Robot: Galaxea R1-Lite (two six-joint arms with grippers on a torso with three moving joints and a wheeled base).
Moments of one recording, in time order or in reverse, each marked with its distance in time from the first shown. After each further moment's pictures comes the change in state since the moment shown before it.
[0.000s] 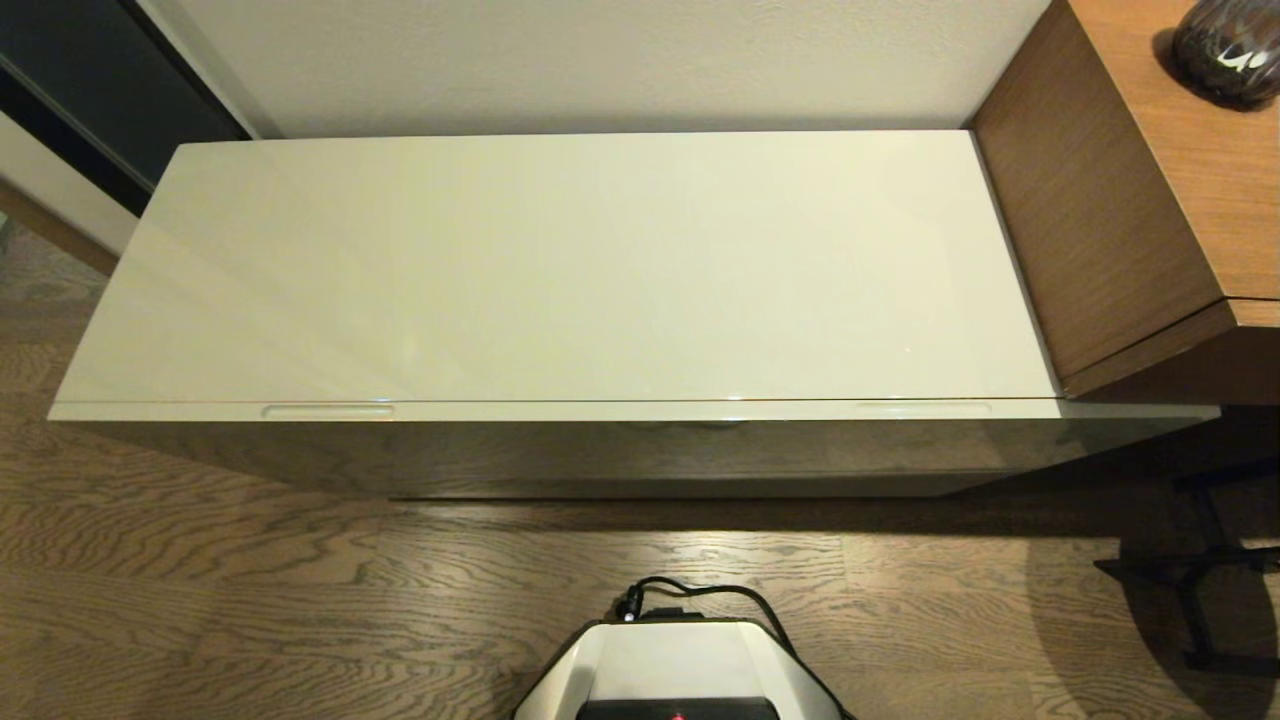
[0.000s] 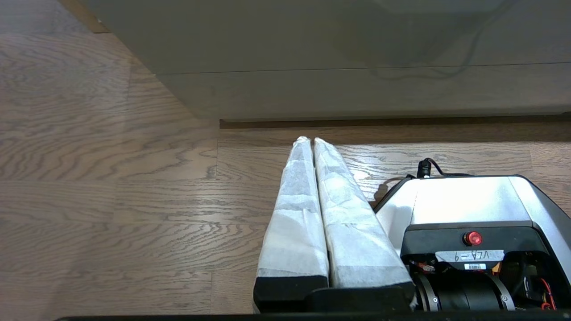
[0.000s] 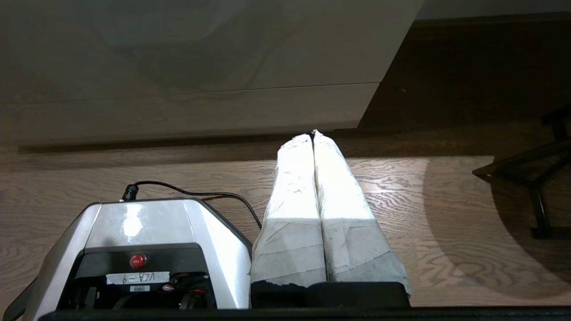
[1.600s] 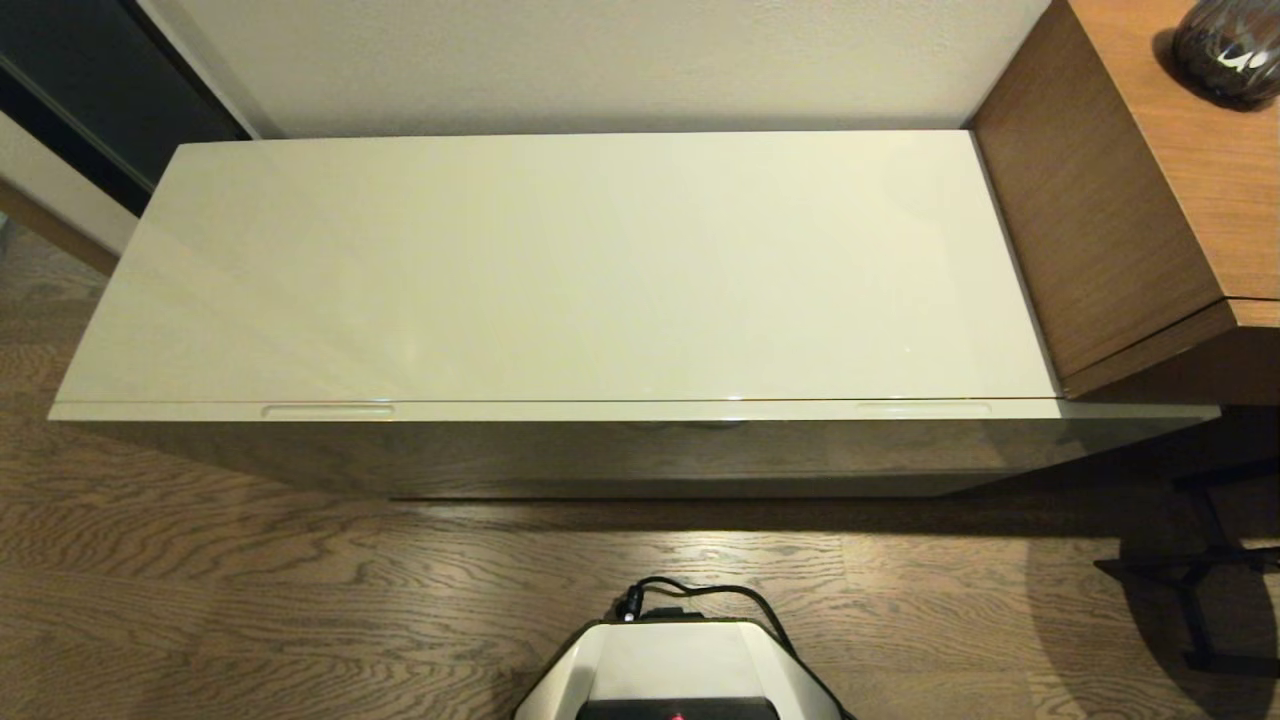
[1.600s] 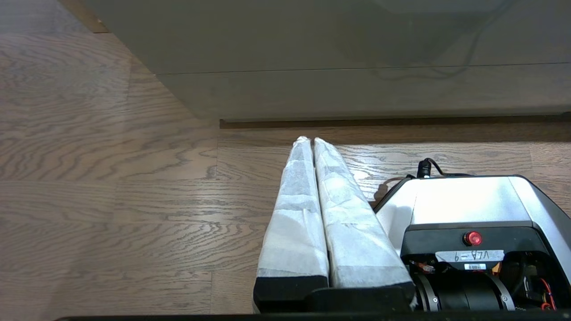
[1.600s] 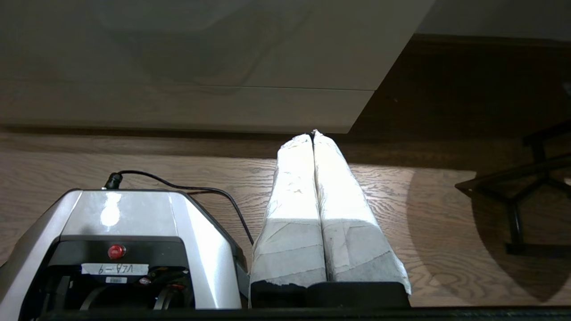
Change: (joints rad) left arm 0.000 0.000 0.000 0.000 0.000 0.000; right arm 0.000 0.000 0.000 -0.002 0.017 -0.091
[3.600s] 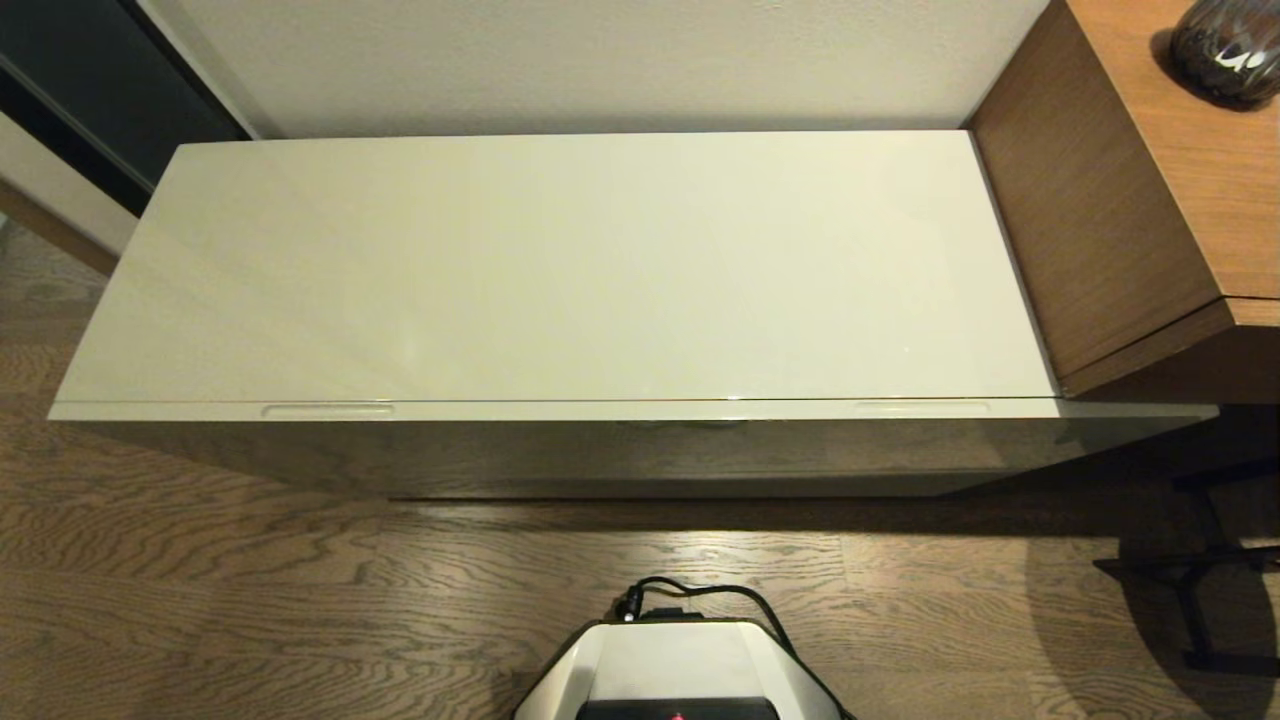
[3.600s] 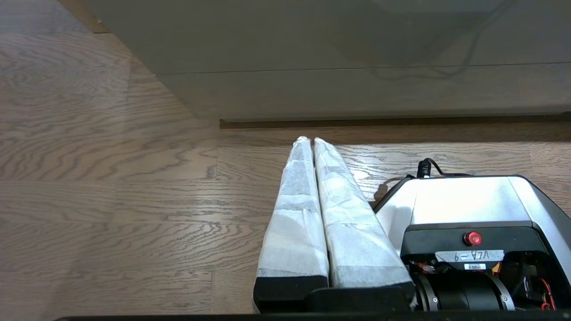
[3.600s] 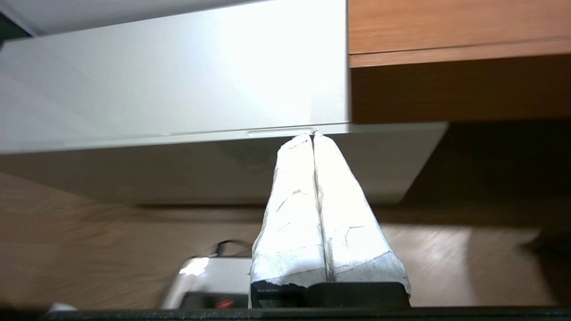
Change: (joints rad) left arm 0.000 0.000 0.000 0.000 0.000 0.000; right arm -0.007 0.240 -0.903 0.518 0.118 0.206
